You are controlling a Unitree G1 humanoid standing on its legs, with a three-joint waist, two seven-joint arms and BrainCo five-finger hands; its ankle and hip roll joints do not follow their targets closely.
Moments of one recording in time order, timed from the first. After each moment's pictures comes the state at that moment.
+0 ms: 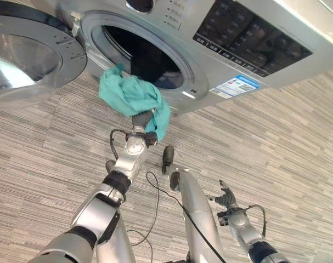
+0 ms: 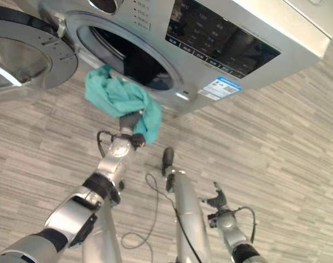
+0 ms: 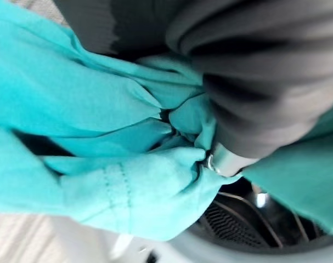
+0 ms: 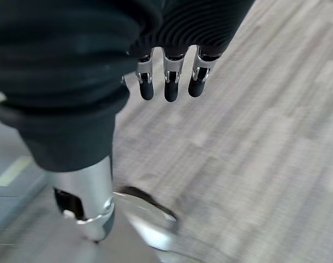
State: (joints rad) left arm -0.91 0.20 -0.33 0.75 -0.55 -0.24 0.39; right arm -0.11 -0.33 0.33 0.58 0.13 -0.11 -0.29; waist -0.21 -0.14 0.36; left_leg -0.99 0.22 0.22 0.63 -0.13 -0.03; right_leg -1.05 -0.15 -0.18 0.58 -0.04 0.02
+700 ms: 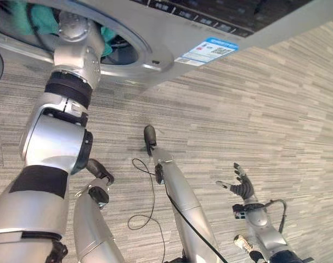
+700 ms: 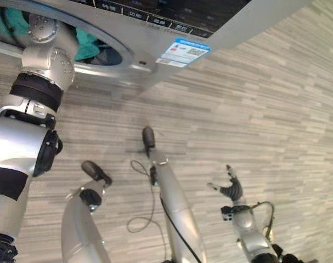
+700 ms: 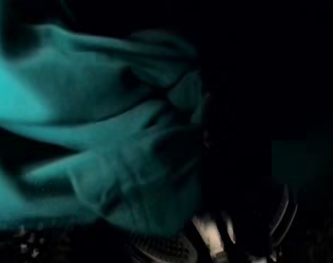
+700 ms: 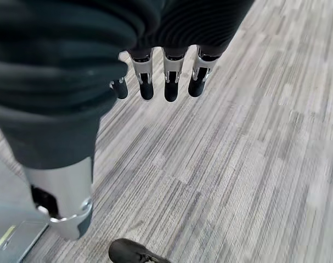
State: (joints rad) left arm -1.61 0.49 -0.39 1.07 -0.79 -0.24 0.43; right arm 0.02 -0.44 0.17 0.31 0.10 -0.12 -0.28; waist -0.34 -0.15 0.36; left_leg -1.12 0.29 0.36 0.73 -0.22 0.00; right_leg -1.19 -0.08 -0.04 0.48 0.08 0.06
